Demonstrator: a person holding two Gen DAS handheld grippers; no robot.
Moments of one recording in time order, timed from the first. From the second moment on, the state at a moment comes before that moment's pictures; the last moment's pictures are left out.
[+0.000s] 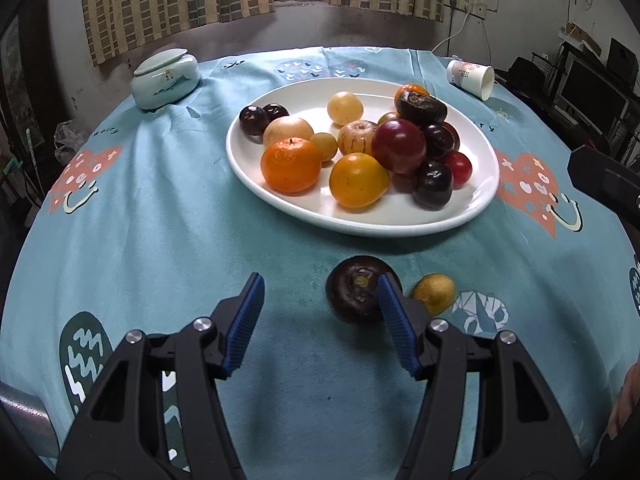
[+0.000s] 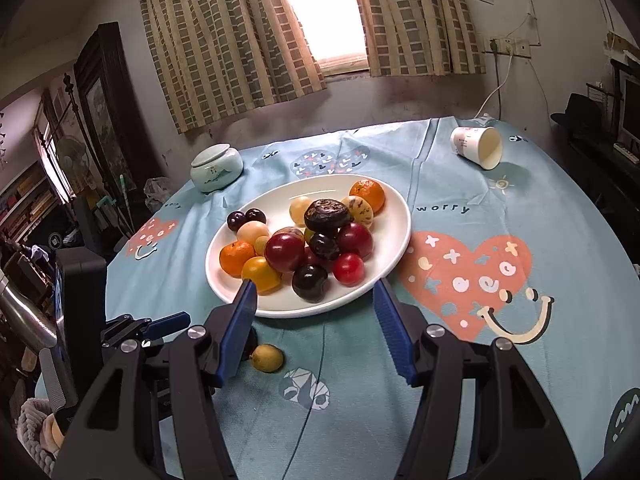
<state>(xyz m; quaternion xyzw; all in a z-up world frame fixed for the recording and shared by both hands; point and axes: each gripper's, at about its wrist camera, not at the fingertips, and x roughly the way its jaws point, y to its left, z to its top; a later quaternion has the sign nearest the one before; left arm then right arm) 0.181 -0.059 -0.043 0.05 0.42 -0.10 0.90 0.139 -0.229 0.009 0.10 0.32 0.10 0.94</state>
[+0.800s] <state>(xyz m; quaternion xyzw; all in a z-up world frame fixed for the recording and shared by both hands) 0.185 -0.051 -0.046 0.04 0.42 -0.09 0.90 0.149 -0.221 -0.006 0.08 0.35 0.10 0.93</state>
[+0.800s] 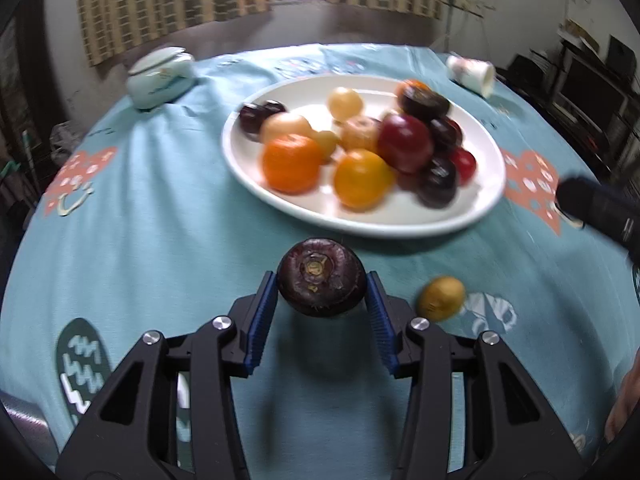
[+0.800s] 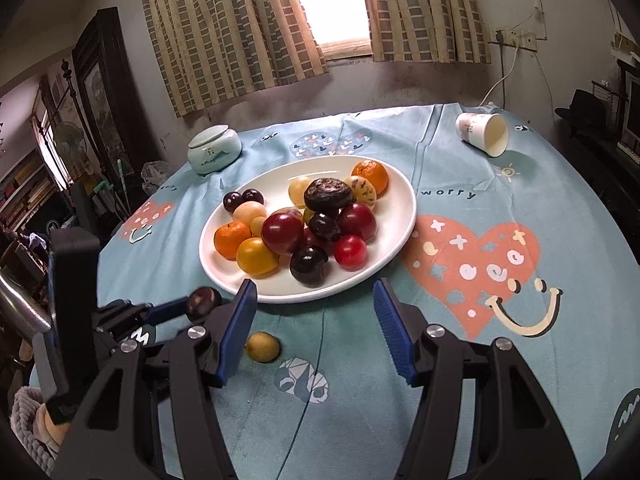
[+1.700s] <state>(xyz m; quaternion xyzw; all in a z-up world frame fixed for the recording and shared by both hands) 0.197 -0.011 -0.024 0.00 0.41 -0.04 0.91 0.164 -0.136 -0.070 -0.06 0.43 0.13 0.89</state>
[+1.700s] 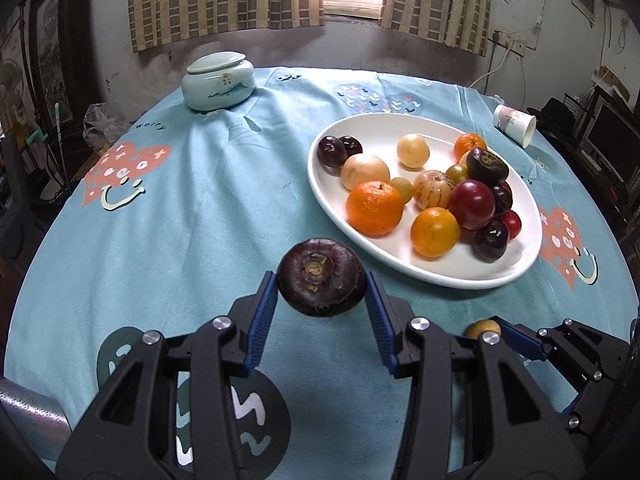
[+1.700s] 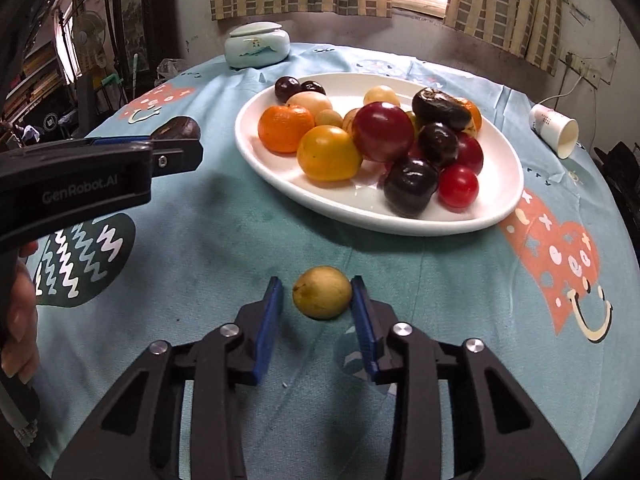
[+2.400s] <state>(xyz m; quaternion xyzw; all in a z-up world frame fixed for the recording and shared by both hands) 0.195 -0.001 0.007 -0.01 0.38 -0.04 0.93 0.140 -0.199 0.022 0.01 0.32 0.09 0.94</state>
